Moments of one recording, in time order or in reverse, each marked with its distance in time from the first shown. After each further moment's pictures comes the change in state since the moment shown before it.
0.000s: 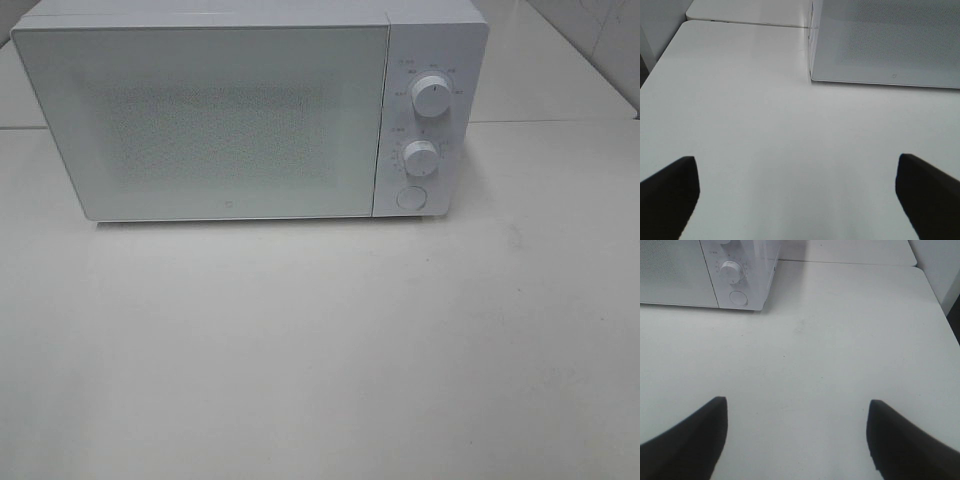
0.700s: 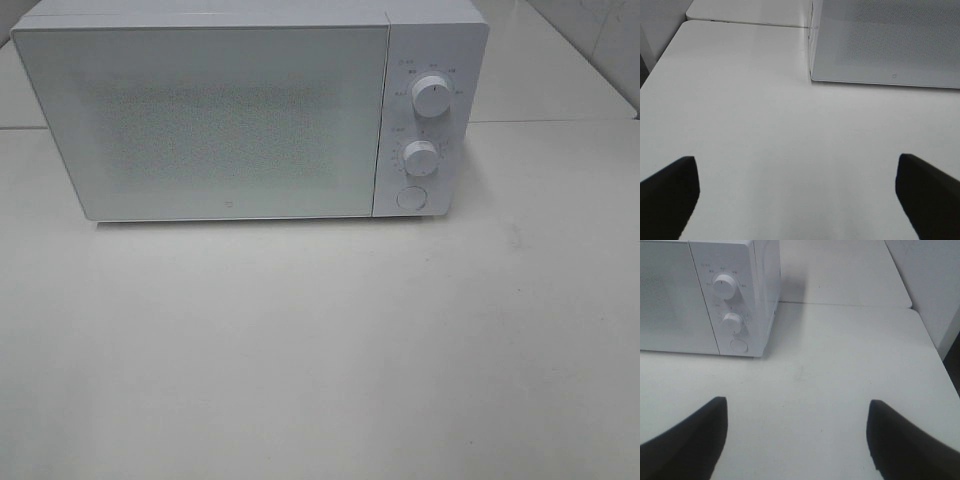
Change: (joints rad) left arm 0.000 0.000 0.000 0.001 0.000 0.000; right arm 0.000 0.195 -0.058 0.000 -0.232 0.000
